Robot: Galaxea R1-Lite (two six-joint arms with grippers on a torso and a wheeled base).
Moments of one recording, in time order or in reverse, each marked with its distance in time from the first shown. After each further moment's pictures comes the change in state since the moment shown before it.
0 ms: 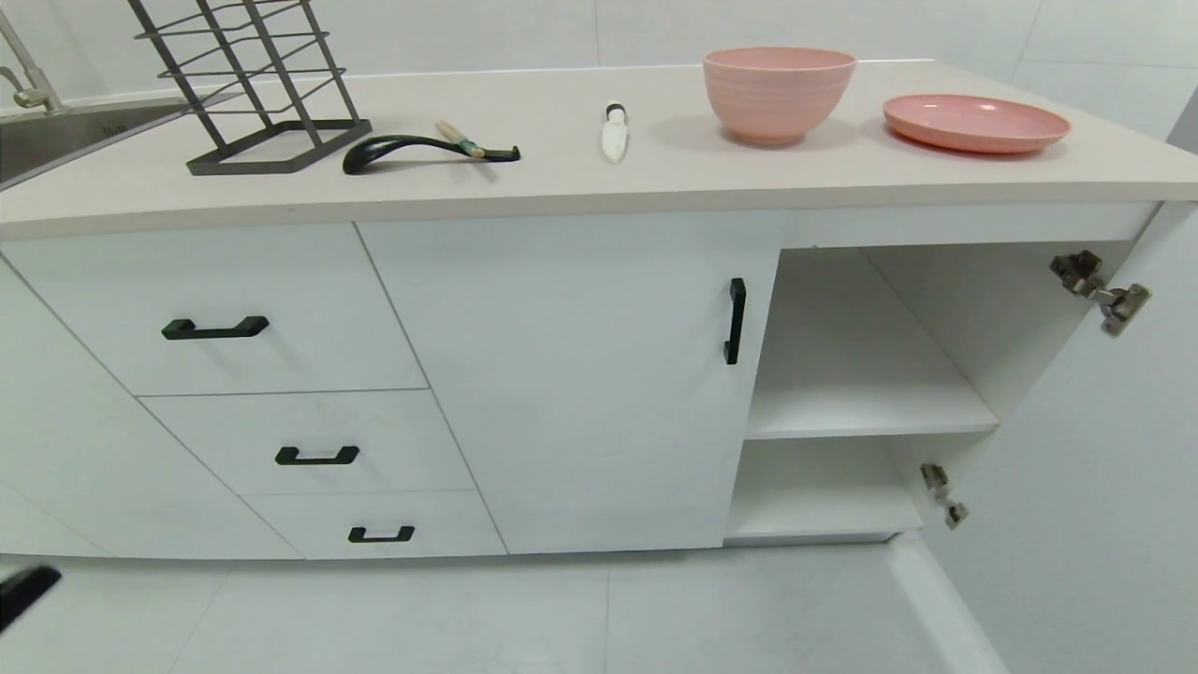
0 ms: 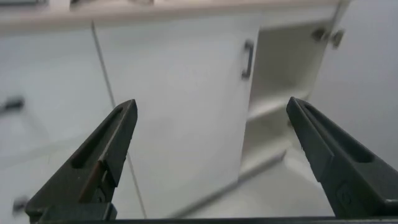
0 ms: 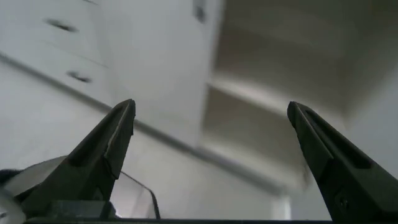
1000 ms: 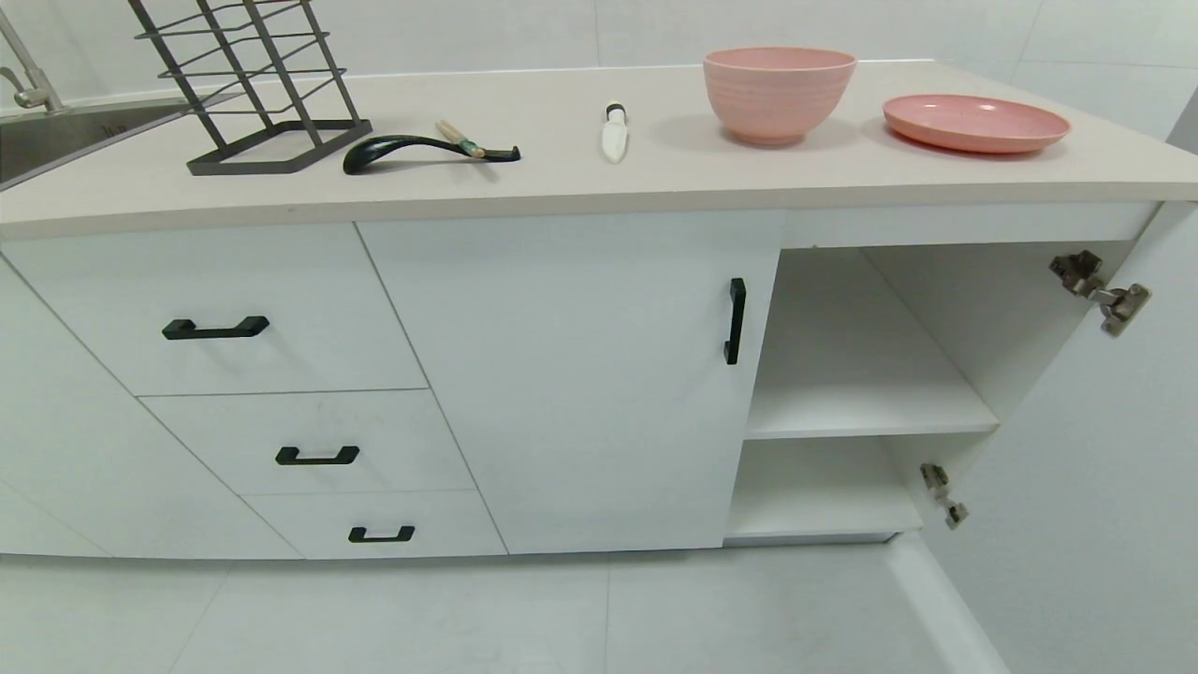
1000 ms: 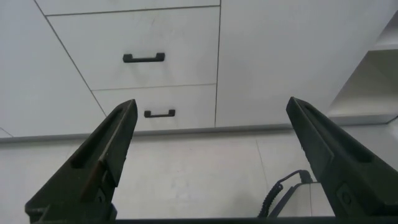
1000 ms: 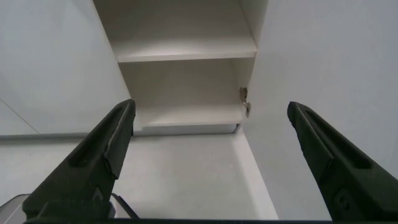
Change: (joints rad) left arm 0.102 -0.431 0.009 0.648 0.364 0.071; right arm -0.007 -0.064 0.000 0.117 -0.346 0.145
